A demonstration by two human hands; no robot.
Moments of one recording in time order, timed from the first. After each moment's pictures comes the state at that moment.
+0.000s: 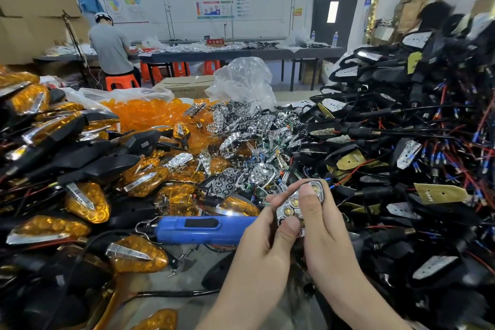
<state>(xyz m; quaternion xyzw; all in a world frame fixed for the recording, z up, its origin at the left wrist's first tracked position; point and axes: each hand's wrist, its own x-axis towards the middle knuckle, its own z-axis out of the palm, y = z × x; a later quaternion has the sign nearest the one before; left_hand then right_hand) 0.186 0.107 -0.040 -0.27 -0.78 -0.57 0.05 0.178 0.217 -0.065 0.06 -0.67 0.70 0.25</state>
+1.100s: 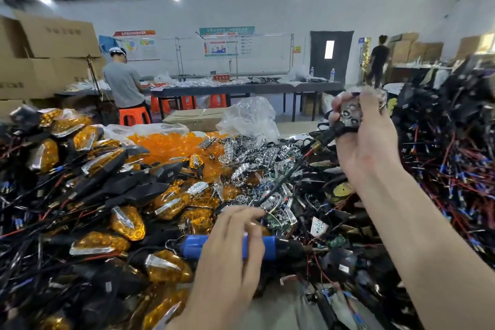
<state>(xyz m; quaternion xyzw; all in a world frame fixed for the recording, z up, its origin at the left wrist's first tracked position) 0.191 0.050 -0.032 -0.31 -0.80 -0.42 0.28 0.151 0.258 0.105 0.04 -0.30 0.90 0.32</state>
